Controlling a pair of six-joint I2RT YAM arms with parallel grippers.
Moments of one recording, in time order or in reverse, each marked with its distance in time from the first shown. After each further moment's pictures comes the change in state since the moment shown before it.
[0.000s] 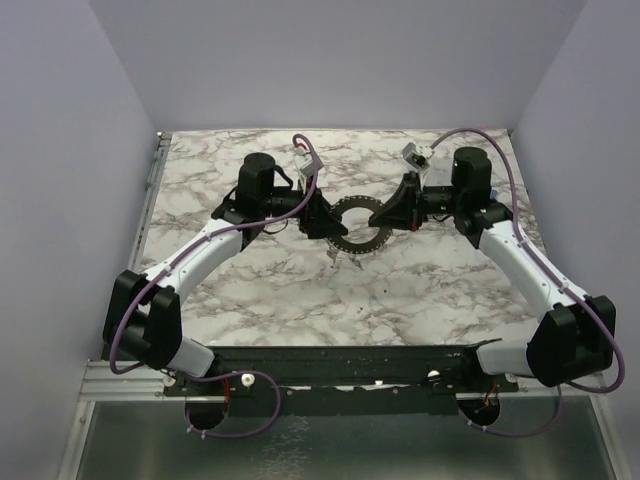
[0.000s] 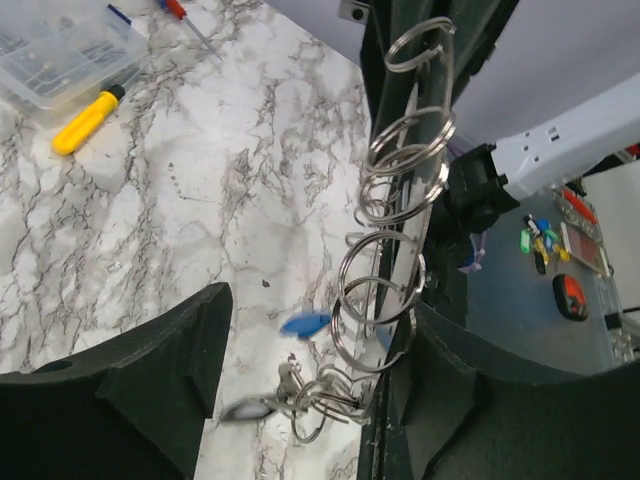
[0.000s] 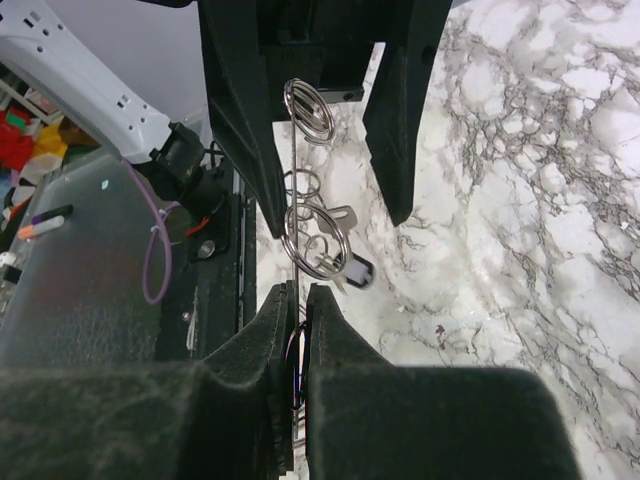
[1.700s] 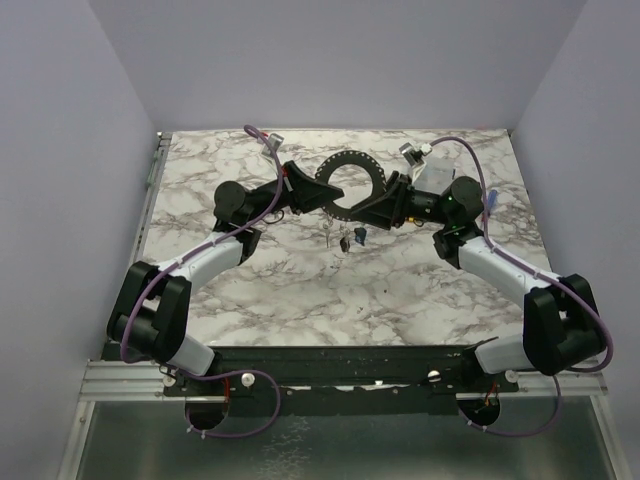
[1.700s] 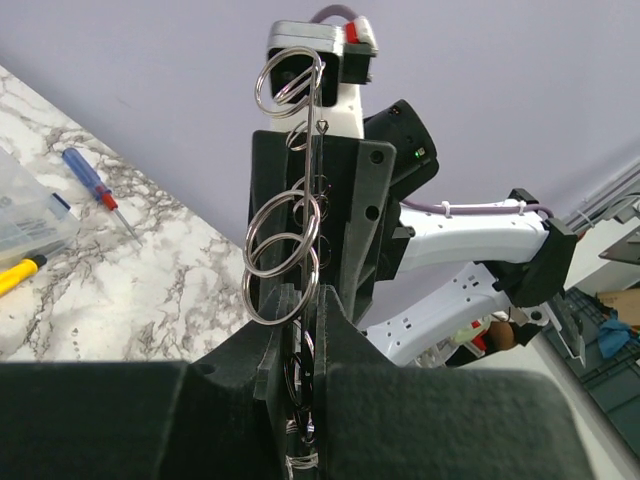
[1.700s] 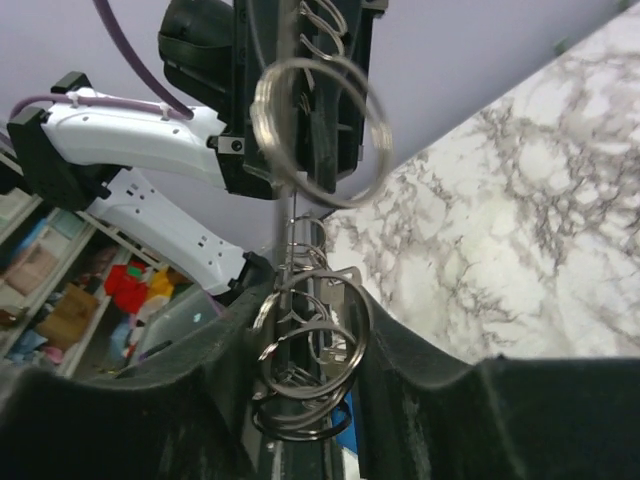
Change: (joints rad) left arm 0.041 0.039 -0.212 1.008 -0.168 -0.859; right arm 0.093 0.081 -0.197 0.839 0.203 0.754
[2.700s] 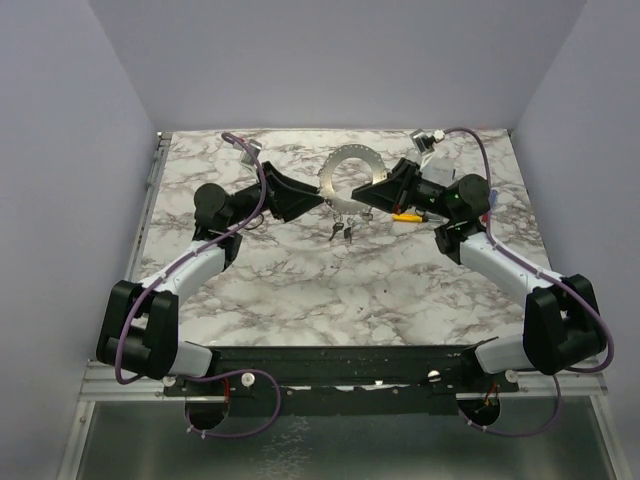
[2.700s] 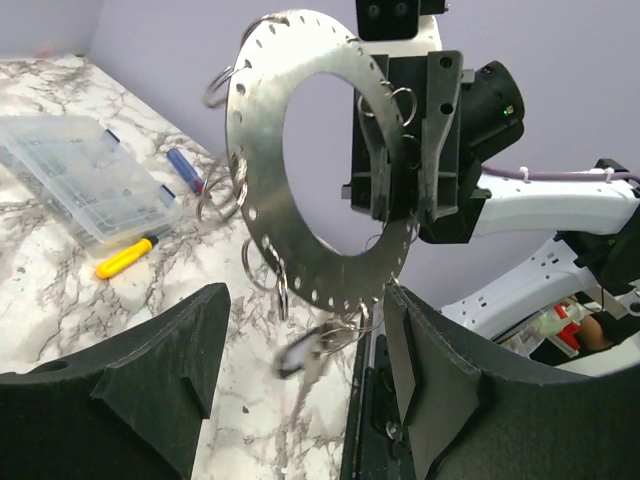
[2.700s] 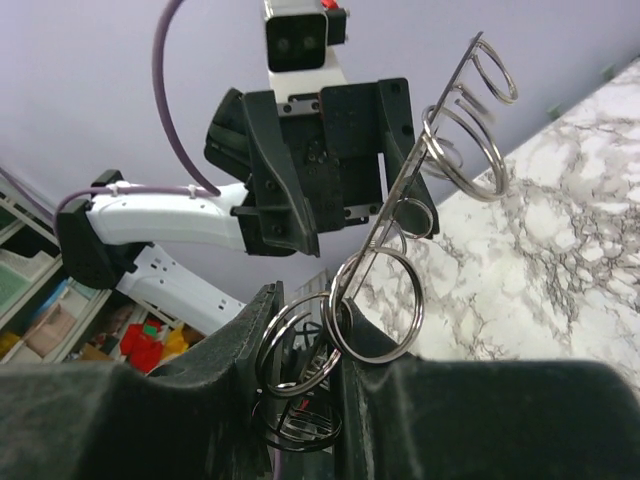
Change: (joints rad) left arm 0.124 -0.109 -0.081 -0.122 0.052 0.205; right arm 0.002 0.011 0.045 0.081 0.099 0.151
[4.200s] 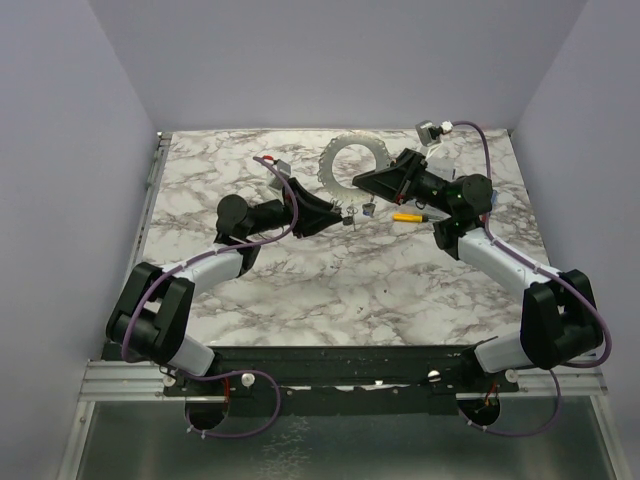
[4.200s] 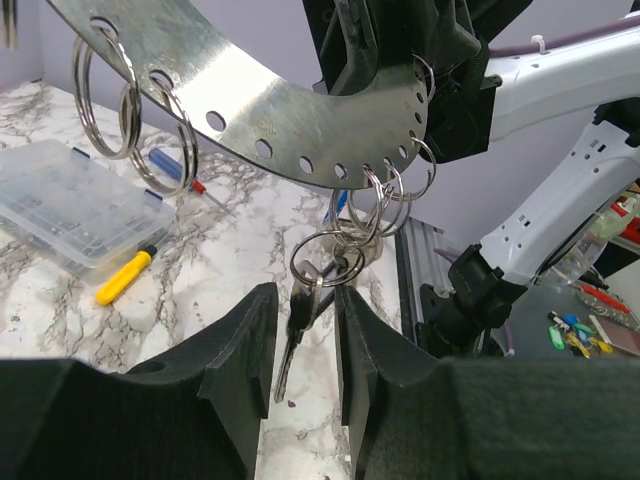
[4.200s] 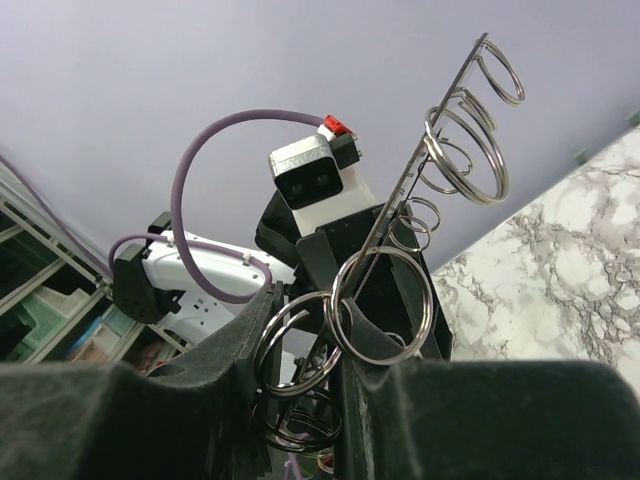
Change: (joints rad) left arm -0.138 0.101 -0.048 0.160 0.036 0.258; right arm 0.000 0.029 0.043 0.127 0.076 0.153
